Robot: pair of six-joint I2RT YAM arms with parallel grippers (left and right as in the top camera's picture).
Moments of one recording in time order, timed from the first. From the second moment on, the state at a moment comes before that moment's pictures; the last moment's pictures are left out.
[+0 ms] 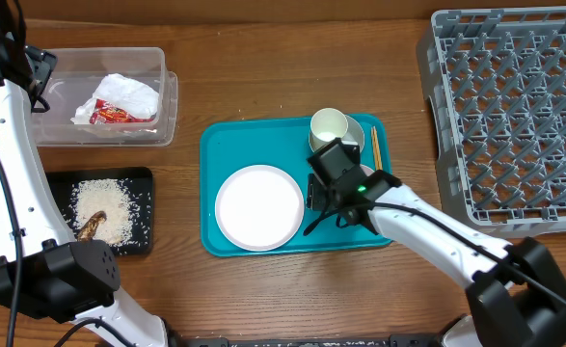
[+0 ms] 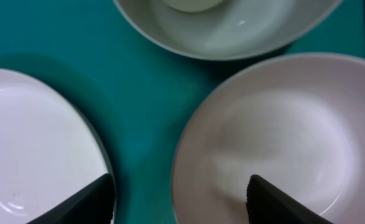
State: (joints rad) left arm 0.33 1.89 2.17 -1.34 -0.36 -0.89; right arm 0.66 1.65 0.99 -0.52 0.15 0.70
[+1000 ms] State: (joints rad) left arm 0.33 1.89 2.17 -1.34 -0.36 -0.89; right arm 0.69 1.73 1.20 -0.74 0.21 0.80
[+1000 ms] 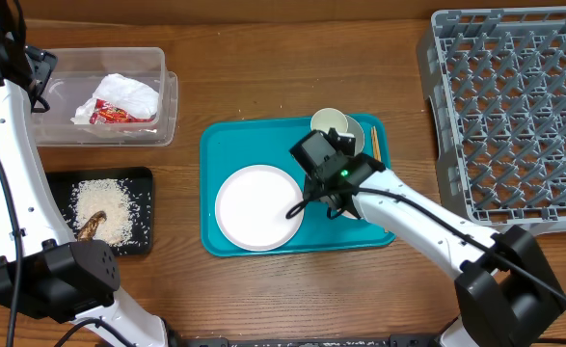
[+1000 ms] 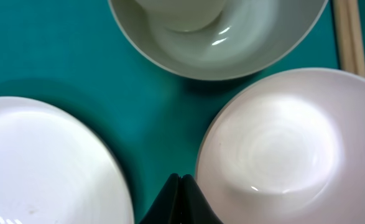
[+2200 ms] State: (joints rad) left arm 0.33 1.89 2.17 -1.34 -0.36 -0.89; right arm 0.69 1.83 1.19 -0.75 0.24 0.75
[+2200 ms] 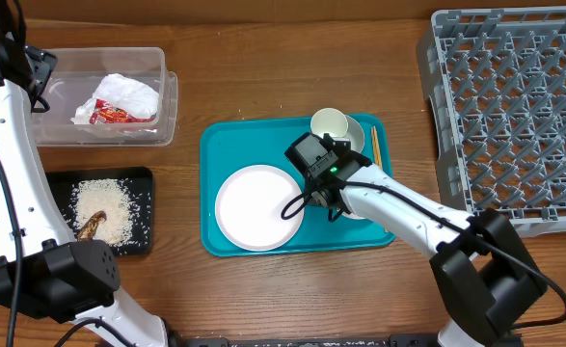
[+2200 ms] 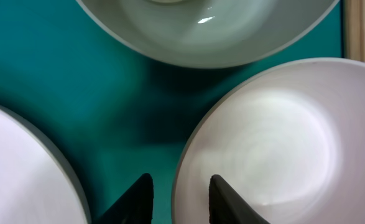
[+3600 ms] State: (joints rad) left arm 0.33 1.89 2.17 -1.34 -0.36 -0.89; right arm 0.01 1.83 2.11 -1.34 -0.14 0.49
